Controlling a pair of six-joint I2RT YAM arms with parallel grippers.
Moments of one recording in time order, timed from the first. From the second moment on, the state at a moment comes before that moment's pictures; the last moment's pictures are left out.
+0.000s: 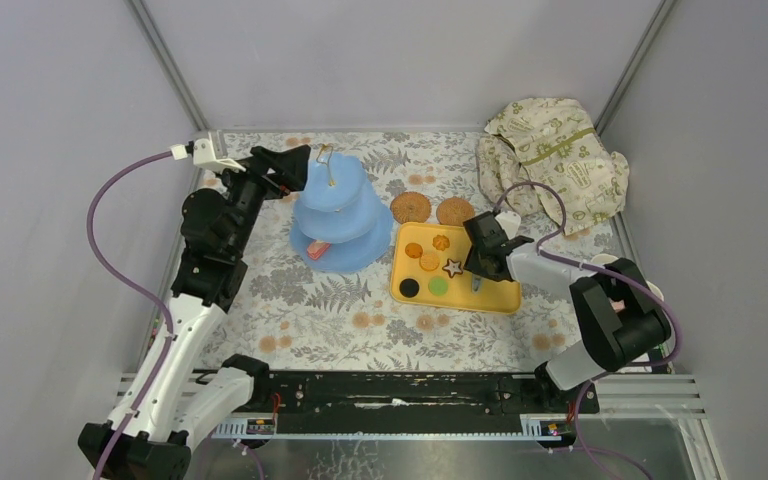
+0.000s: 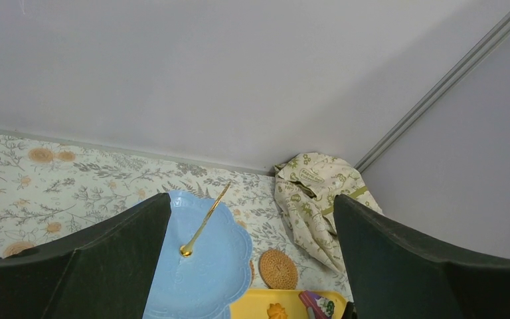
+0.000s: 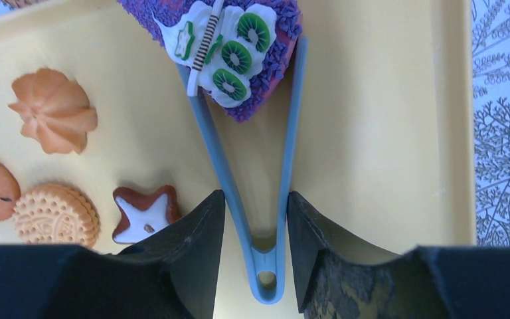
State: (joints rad) left arm -0.26 0.88 0.94 0.12 -0.02 -0.51; right arm 0.48 1.53 0.75 -0.32 0.34 0.77
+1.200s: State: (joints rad) left arm -0.27 0.88 0.92 0.13 -0.01 -0.53; right arm 0.46 1.31 0.73 -0.50 0.22 0.73
